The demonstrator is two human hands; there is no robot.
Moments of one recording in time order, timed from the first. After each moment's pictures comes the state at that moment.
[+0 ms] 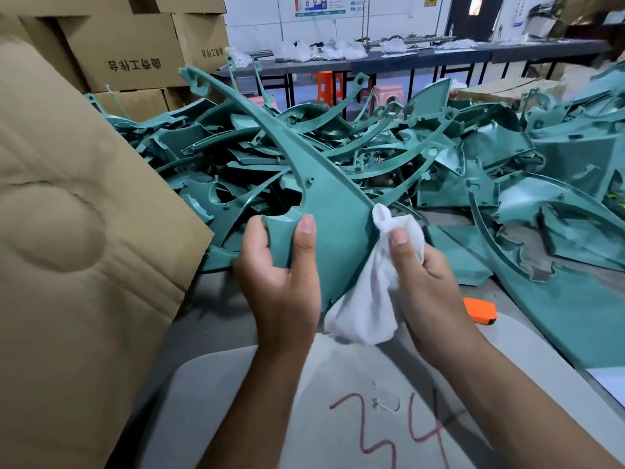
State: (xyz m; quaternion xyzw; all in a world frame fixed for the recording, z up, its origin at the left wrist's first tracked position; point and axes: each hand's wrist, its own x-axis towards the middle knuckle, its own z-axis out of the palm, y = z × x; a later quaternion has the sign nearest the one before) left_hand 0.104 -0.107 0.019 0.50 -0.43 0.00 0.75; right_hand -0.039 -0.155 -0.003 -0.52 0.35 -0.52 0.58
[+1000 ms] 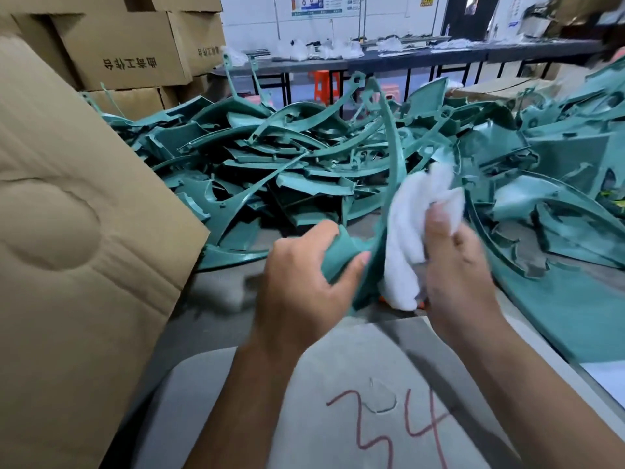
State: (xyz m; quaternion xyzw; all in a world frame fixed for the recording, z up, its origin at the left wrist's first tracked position) left_hand 0.111 -0.111 0.017 0.54 -0.68 0.06 0.50; right_hand -0.058 -0.163 0.011 -0.55 0.35 -0.59 0.47
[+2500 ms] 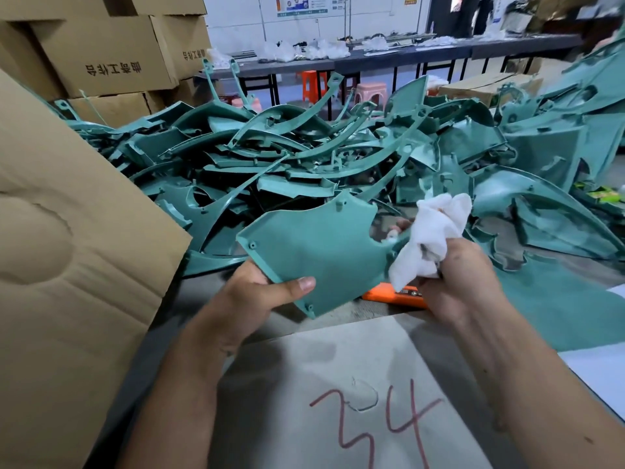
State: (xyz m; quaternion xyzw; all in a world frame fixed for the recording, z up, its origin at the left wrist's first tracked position) left_hand 0.147 -0.101 0.011 0.45 -0.54 -0.48 0.52; right_hand -0.083 -0.185 0.016 -0.28 0.35 -0.55 0.71
